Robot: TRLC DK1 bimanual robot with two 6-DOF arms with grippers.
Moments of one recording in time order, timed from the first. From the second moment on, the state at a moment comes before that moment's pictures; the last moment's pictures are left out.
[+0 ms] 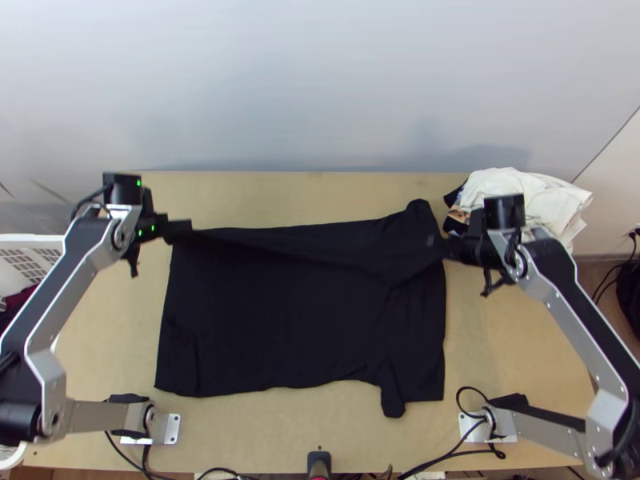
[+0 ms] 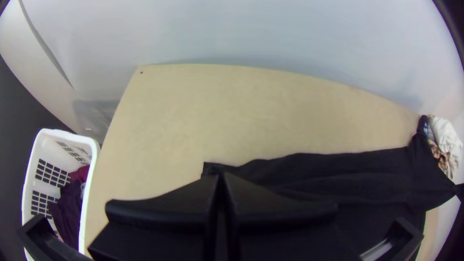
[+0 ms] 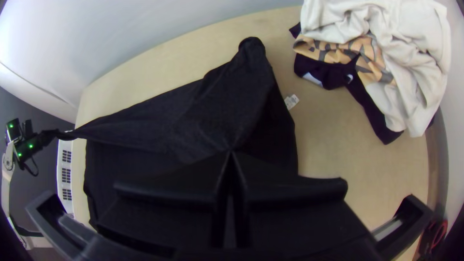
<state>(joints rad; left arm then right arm) -0.01 1.43 1.23 -0.62 -0.14 -0.11 0.21 1.29 1.12 -0.74 -0.13 0.39</state>
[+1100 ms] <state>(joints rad) 0.08 1.16 0.68 -0.40 -0.13 0.00 0.29 1.04 0.81 -0.81 -0.15 0.39</state>
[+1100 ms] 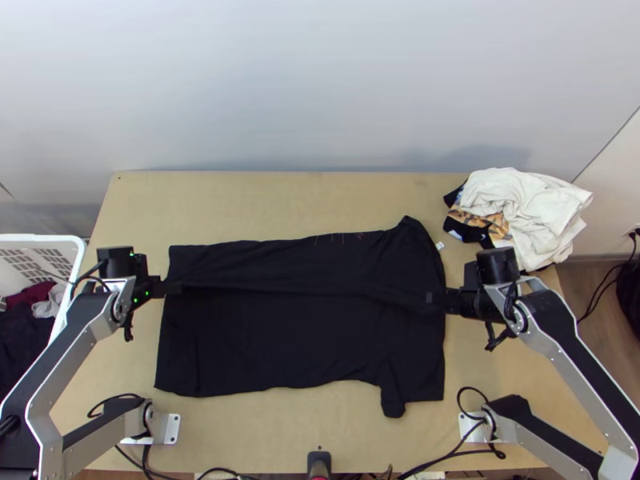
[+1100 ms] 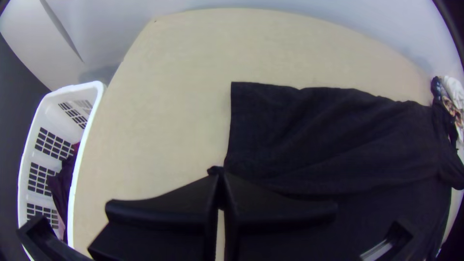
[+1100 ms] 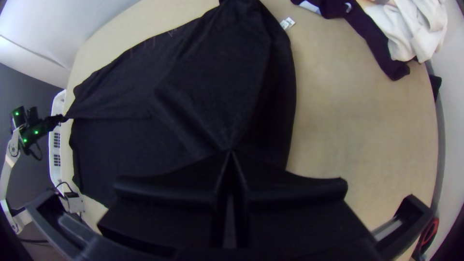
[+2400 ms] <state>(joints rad) 0.05 0.99 0.45 -0.31 -0.15 -0.03 0.24 0.94 0.74 -0.85 -0.15 0.33</state>
